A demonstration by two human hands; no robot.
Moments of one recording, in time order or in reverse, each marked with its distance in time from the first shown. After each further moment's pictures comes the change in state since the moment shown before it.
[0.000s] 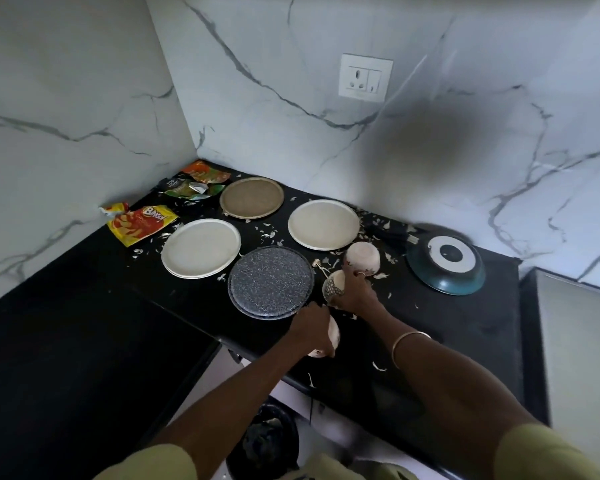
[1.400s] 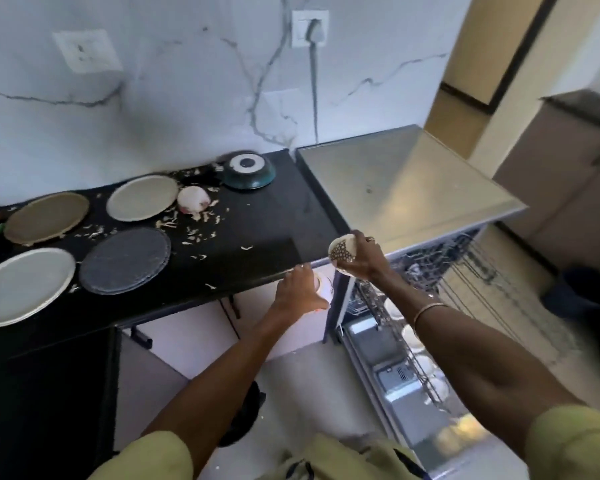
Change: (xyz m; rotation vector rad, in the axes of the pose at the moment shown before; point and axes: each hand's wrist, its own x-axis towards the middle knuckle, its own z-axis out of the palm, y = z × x) left_hand -0.239 0.139 0.094 -0.044 -0.013 0.570; right_hand -0.410 0.149 0.059 0.273 0.591 0.576
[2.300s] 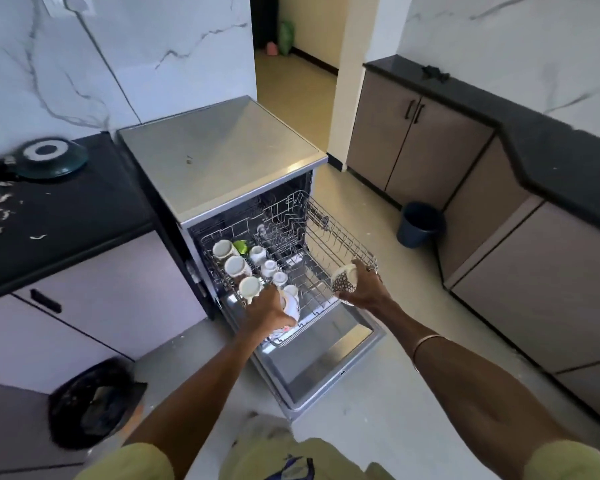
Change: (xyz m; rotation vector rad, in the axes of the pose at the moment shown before) left_hand -0.126 0.318 0.239 -0.102 -0.241 0.061; right_hand -0.279 0.402 -0.177 0.052 0.037 0.374
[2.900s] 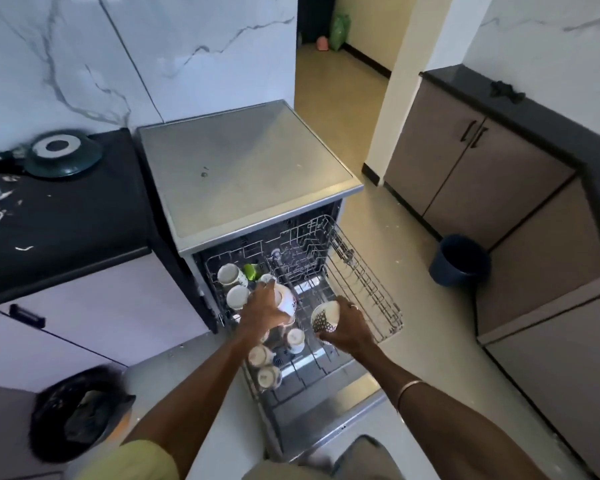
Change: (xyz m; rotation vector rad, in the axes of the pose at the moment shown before) left_hand 0.169 0.008 -0.031 -0.116 0.120 -0.078; right_hand 0.154 -0.018 0.051 -0.034 -0.134 -0.141
